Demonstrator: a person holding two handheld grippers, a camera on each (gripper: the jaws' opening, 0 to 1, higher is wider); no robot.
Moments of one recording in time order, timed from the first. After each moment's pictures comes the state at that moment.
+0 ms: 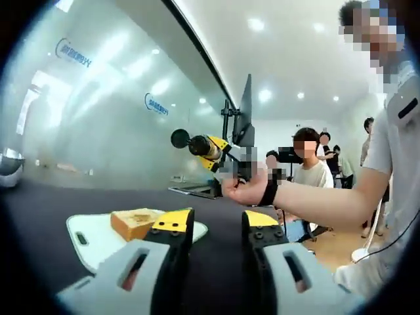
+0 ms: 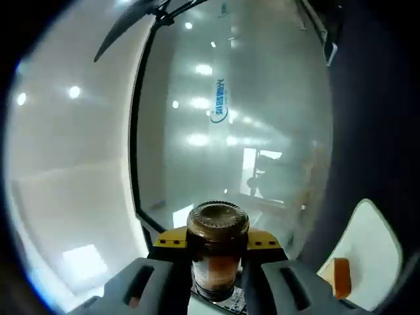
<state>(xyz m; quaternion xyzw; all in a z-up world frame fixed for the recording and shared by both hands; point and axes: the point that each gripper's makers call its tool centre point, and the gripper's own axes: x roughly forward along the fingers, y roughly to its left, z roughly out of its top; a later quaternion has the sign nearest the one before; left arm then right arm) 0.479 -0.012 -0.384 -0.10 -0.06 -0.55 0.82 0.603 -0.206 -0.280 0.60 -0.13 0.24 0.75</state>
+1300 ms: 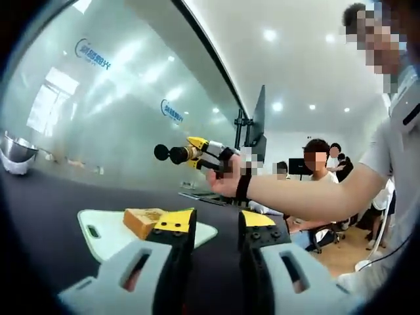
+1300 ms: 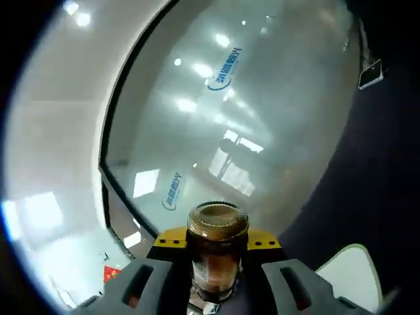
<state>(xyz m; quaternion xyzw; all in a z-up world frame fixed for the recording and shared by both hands) 0.490 0.003 -0.382 -0.13 -0.07 -0.53 0.84 0.676 -0.186 -0.296 0.52 -0.05 0.20 0.83</state>
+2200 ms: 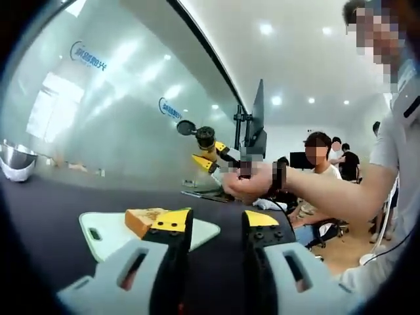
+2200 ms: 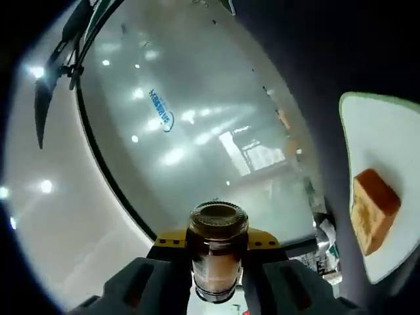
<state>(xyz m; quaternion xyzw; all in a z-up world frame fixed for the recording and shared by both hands) 0.490 0.003 -0.380 -0.11 -0.08 -0.52 0.84 0.606 -0.161 -0.290 0.83 -0.03 0.27 0.49</state>
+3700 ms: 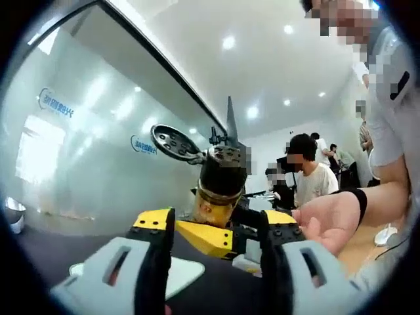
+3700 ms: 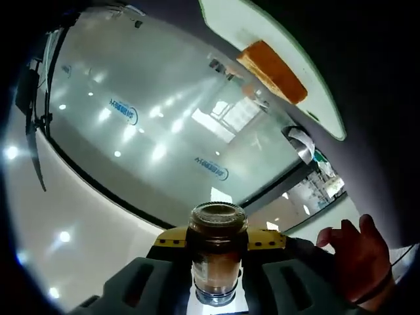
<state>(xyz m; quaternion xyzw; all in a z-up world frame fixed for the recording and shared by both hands) 0.445 -0.038 -0.311 -0.07 -0.21 -0.55 0.81 0.480 -0.033 -0.333 0.89 0.10 0.30 0.32</state>
